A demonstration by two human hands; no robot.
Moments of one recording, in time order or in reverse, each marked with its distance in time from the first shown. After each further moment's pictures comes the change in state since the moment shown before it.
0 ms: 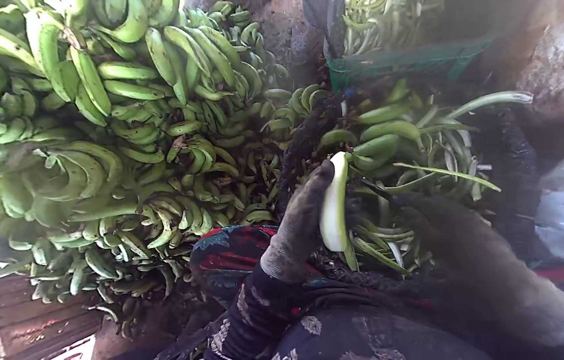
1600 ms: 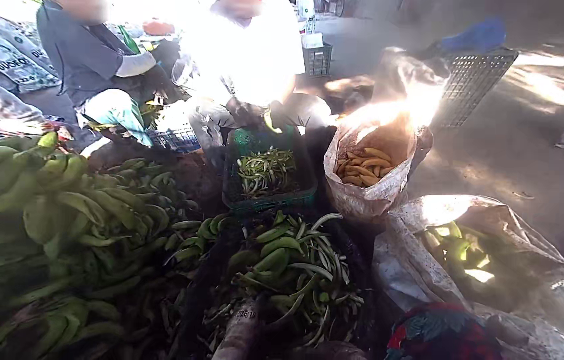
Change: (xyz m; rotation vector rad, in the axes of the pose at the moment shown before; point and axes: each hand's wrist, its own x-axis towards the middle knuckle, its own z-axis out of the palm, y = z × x) left_hand 0.111 -0.088 -0.018 1.757 -0.145 -0.161; right_hand -0.043 -0.022 0.006 -0.075 -0.600 0.149
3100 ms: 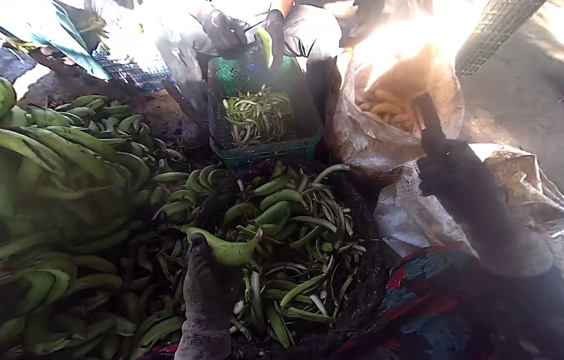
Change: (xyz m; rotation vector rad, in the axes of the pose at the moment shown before) left_hand -0.053 0.001 -0.065 -2.058 0.598 0.155; right_hand -0.068 0.118 -0.137 0.351 1.284 0.174
